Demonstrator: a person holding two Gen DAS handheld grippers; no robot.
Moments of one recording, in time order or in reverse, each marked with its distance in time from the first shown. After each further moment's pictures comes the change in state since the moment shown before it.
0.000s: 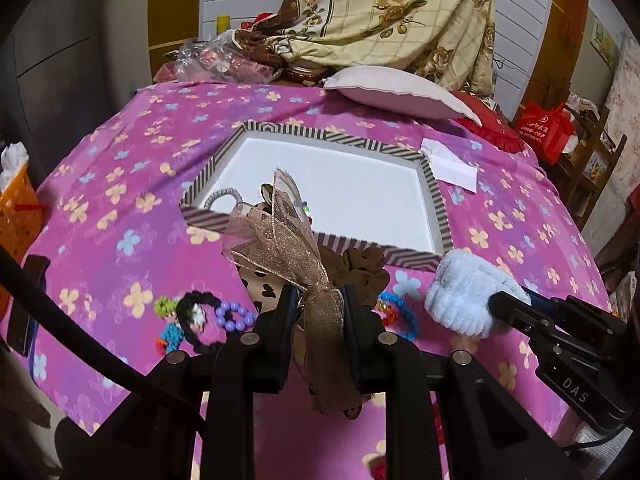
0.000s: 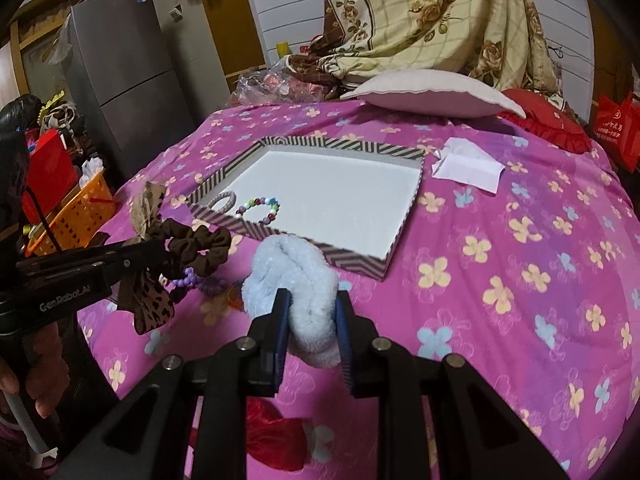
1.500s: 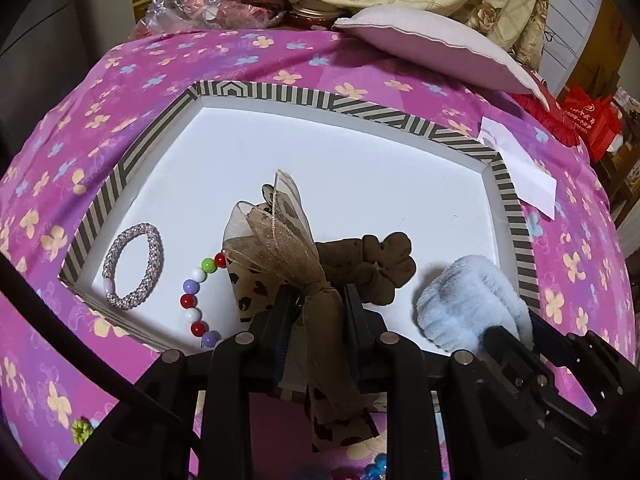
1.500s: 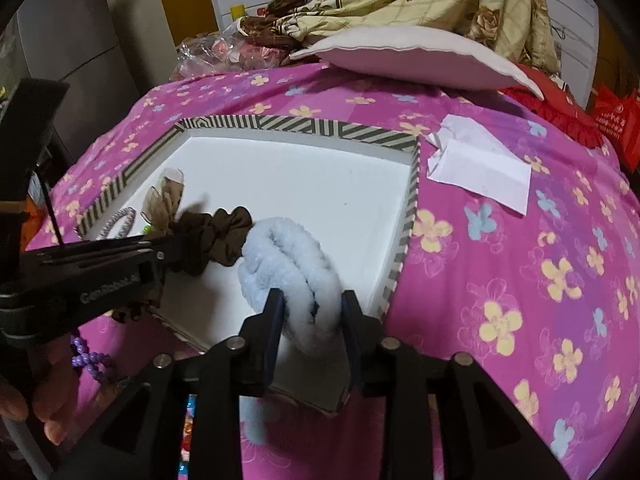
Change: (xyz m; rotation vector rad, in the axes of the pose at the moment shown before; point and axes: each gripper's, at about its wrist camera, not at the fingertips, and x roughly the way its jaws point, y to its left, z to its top) left arm 0.175 -0.014 0.078 -0.043 0.187 0.042; right arm 0.135 -0.047 0.060 0.032 0.122 -0.119
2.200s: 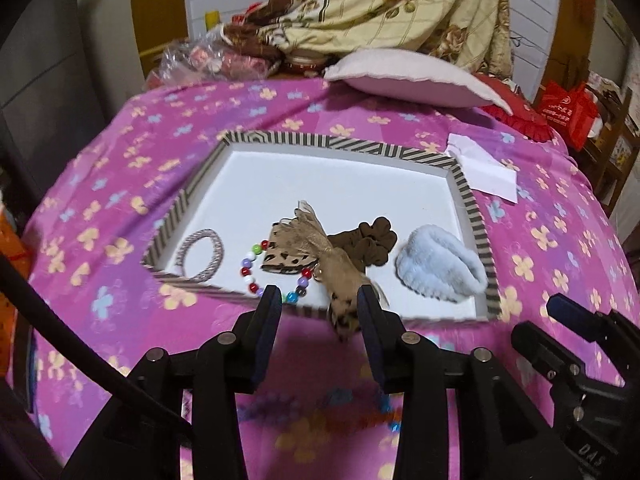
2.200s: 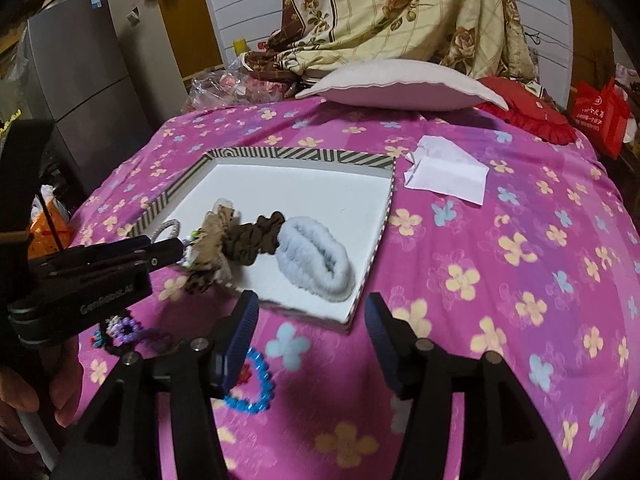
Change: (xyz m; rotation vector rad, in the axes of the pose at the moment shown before) left arm -0.092 0.004 -0.045 0.101 -0.154 0.045; right arm -0.093 0.015 -0.038 0.036 -0.102 0.014
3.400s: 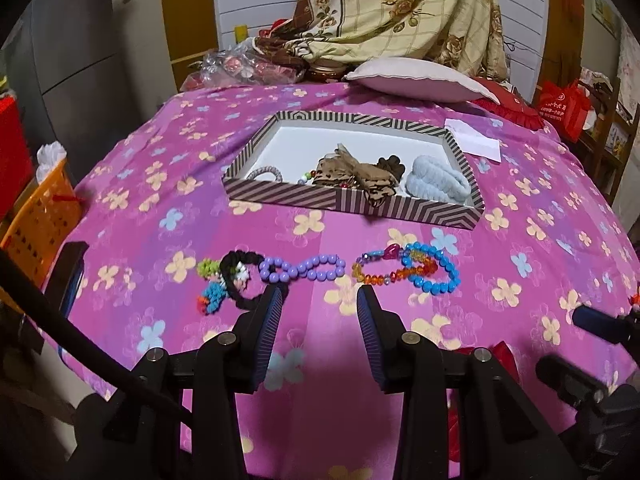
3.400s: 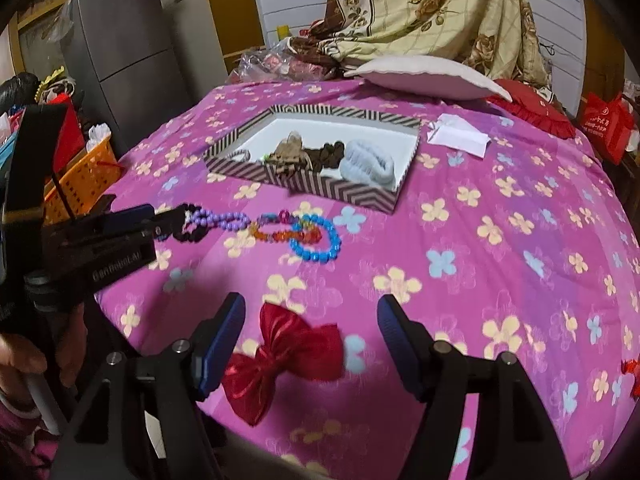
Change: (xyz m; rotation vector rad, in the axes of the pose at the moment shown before) left arm -0.088 0.024 -0.111 -0.016 -0.056 0.056; right arm -0.087 0.048 -0.110 -0.099 0.059 0.047
